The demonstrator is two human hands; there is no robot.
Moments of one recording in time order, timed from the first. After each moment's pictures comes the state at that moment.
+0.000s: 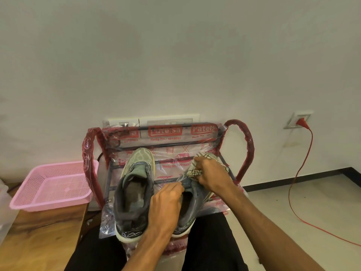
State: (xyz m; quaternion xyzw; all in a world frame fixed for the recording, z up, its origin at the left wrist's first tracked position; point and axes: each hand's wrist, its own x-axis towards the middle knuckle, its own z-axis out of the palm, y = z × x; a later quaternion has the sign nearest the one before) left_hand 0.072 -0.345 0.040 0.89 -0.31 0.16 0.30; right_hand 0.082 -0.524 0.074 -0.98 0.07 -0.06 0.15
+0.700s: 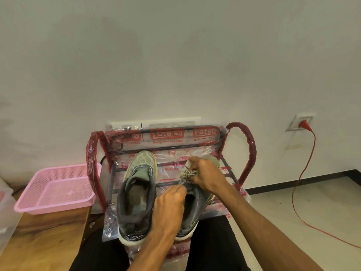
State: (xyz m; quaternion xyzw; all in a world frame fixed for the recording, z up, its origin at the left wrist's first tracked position) left_hand 0.072 -0.347 0.045 0.91 -0.31 0.14 0.26; right_hand 0.094 -0.509 0.079 -0.98 0.04 -0.07 0.20
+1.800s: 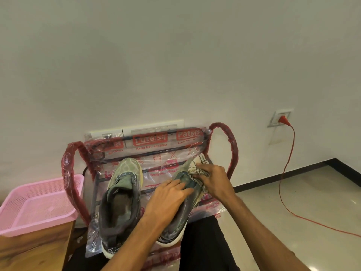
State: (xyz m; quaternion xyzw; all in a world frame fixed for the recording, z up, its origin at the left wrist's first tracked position) left_hand 0.096 -0.378 0.059 0.83 -0.53 0.15 0.10; right_hand 0.052 -0.555 0.071 -0.91 0.17 -0.14 0.35
